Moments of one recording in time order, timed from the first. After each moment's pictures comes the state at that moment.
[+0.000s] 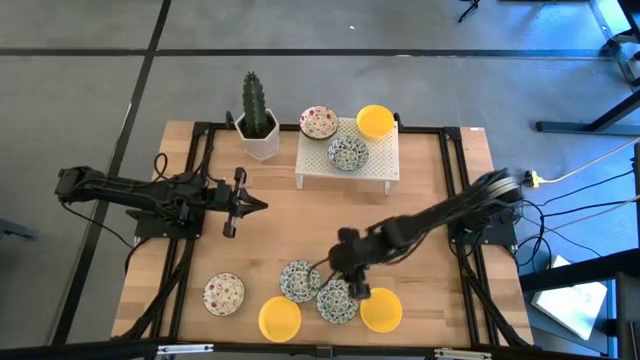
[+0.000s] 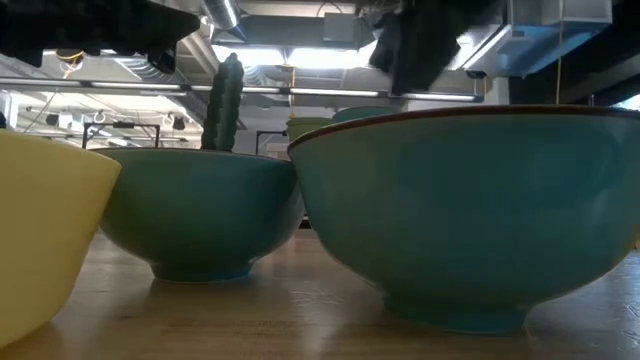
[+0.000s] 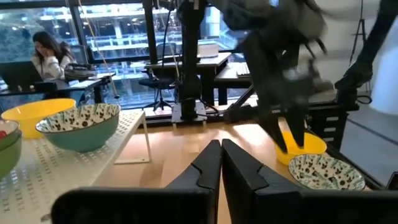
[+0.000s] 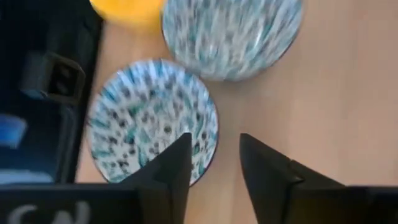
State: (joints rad) left arm -0.04 0.57 0.24 0.36 0.02 0.04; right arm 0.38 1.76 1.39 -0.61 -0.03 0.28
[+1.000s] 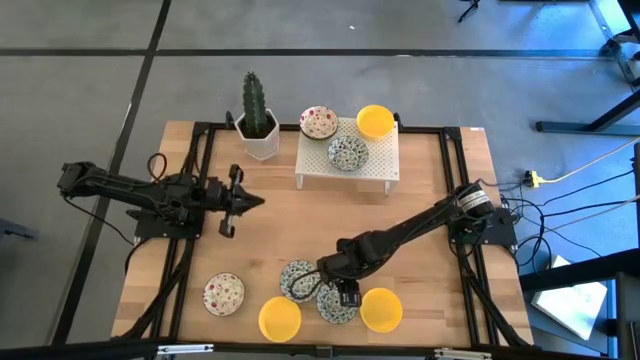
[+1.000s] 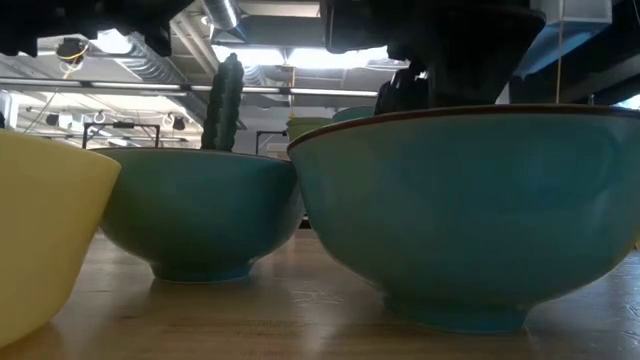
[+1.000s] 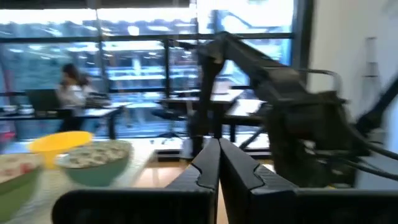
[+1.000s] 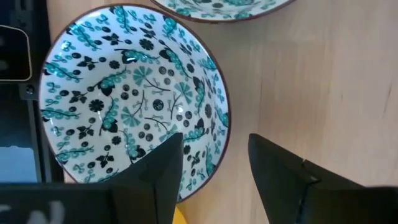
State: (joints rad) left arm -0.11 0.57 0.24 0.52 -0.13 0.03; right arm 0.39 1.97 1.55 -0.79 -0.10 0.39
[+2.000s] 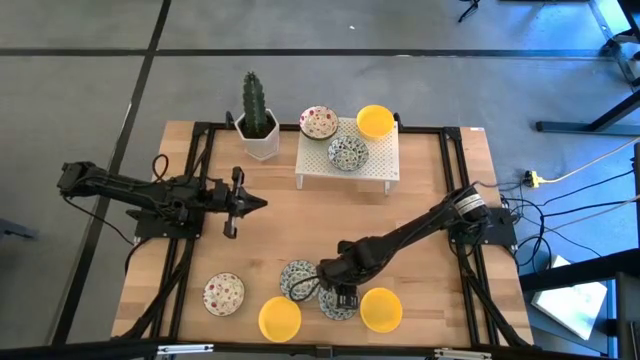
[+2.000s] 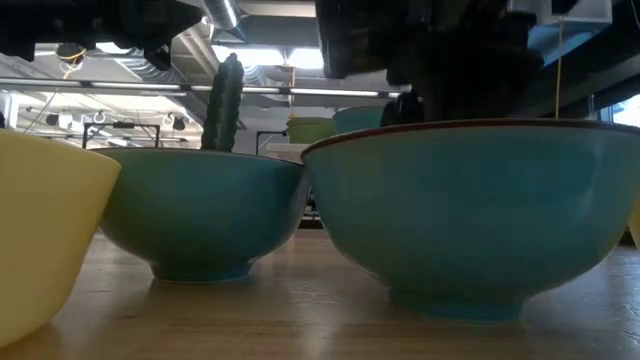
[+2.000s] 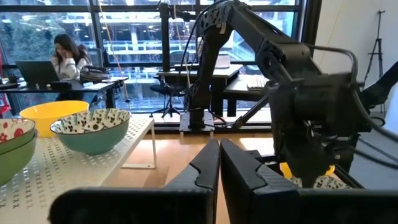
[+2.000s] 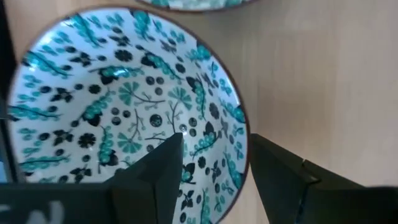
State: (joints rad) left arm -0.12 0.58 0.24 0.41 -0.13 0.00; right arm 0.40 2.01 1.55 -0.77 -0.04 0.47
